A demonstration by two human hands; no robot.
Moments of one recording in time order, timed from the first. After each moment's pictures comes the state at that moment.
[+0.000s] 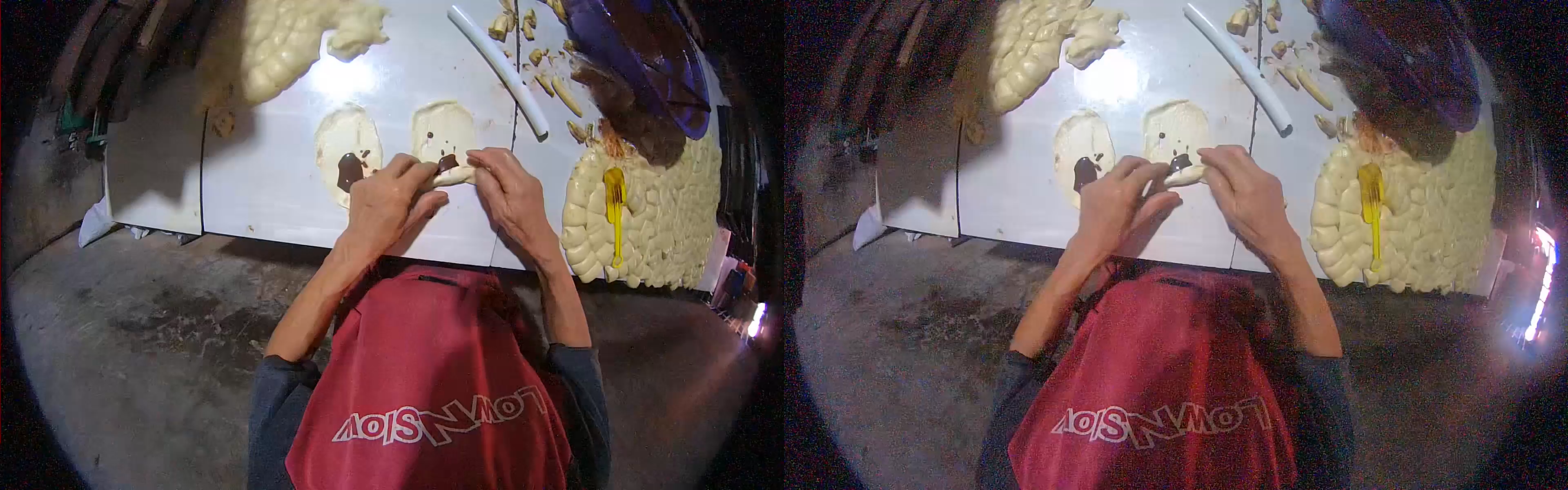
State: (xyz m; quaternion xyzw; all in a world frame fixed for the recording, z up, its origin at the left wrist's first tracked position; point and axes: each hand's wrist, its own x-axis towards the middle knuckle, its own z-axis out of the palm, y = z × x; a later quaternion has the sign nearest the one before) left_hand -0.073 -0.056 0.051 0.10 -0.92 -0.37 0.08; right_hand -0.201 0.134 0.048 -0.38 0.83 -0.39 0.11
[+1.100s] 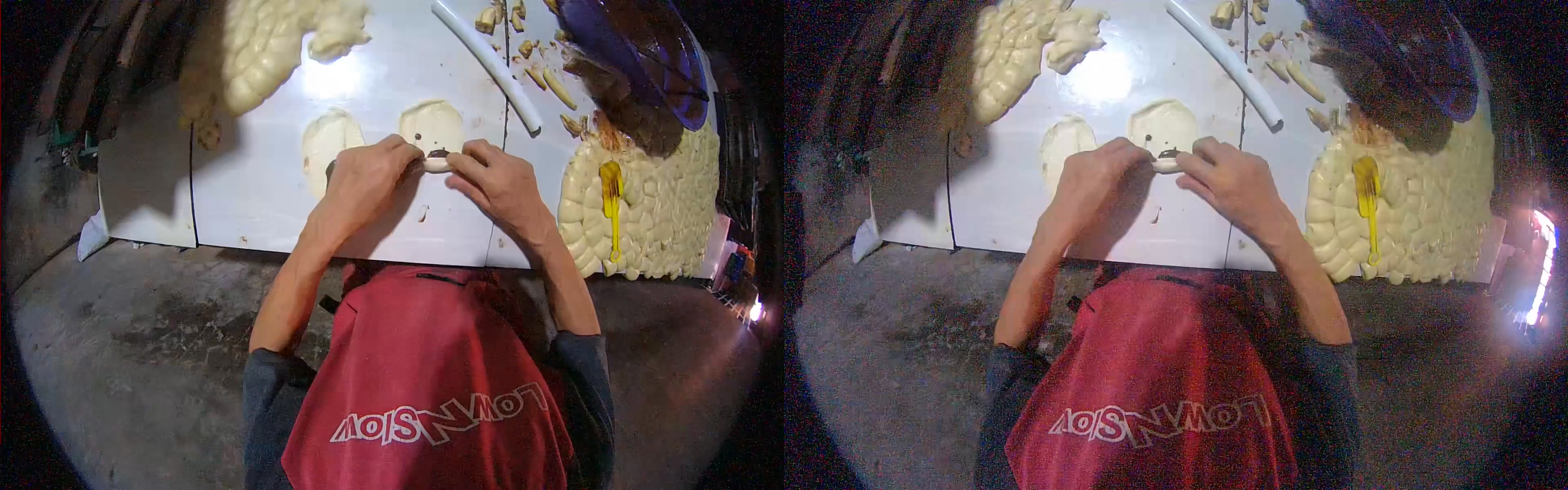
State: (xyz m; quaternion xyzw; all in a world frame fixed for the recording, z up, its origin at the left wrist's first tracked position) left_hand -0.104 -0.091 0.061 0.02 -0.95 -0.32 -0.02; right_hand -0.219 0.123 0.052 -0.52 0.82 -0.25 0.08
